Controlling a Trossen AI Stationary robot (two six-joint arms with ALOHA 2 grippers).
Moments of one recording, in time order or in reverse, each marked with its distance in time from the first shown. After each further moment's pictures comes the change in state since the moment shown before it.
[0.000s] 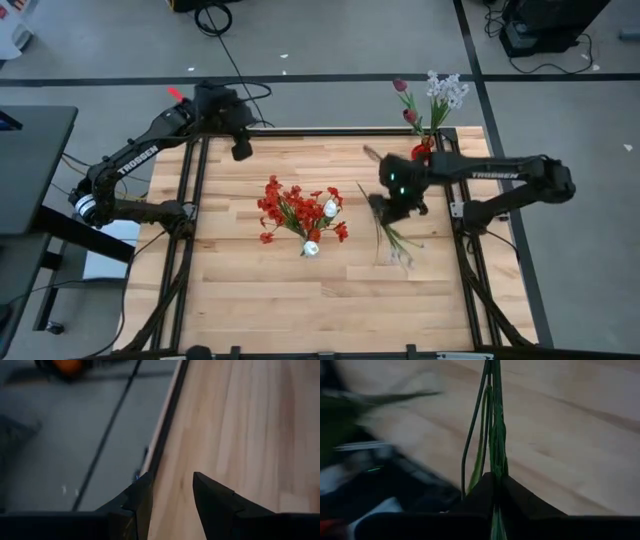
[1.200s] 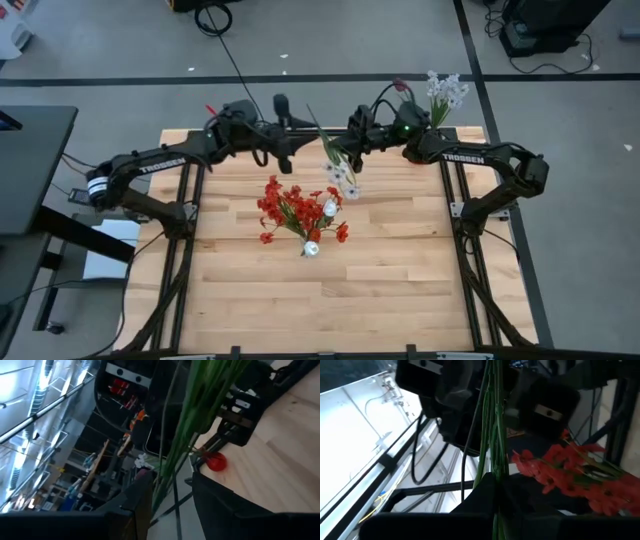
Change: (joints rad) left arm -0.392 0.151 0.000 0.726 0.017 0.416; right arm -0.296 0.225 0.000 1.631 -0.229 0.720
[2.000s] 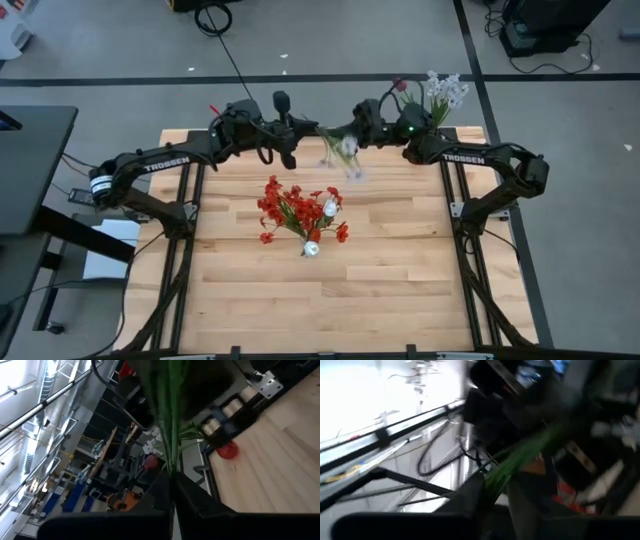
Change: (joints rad) left arm 0.002 0.026 0.000 0.028 -0.077 0.001; right arm -0.001 -0.004 0.000 0.086 0.139 -0.370
